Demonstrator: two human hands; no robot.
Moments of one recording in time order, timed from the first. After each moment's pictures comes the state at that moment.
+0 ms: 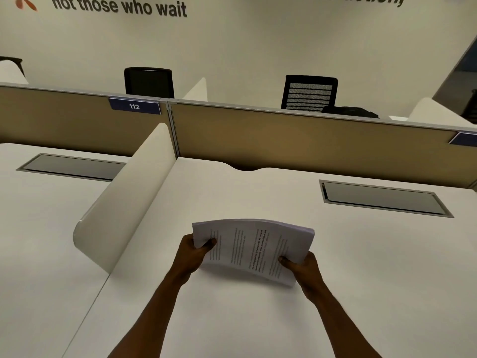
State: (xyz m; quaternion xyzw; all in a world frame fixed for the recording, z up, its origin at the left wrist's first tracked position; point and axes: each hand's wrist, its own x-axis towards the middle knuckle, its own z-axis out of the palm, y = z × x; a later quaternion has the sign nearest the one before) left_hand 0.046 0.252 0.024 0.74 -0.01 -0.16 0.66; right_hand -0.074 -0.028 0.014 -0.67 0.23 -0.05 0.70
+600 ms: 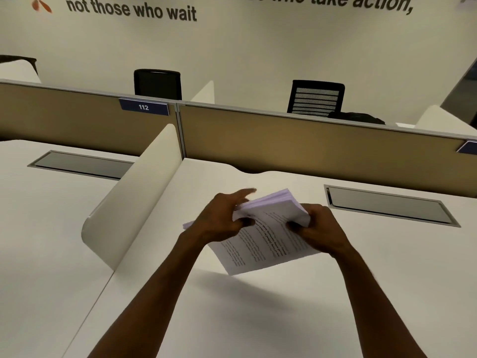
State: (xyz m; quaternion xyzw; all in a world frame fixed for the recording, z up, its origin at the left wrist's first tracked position) left_hand 0.057 0.205 0.160 0.87 -0.33 -0.05 0.36; right_hand -0.037 -0.037 0.163 -0.92 0.02 -0.08 0.38
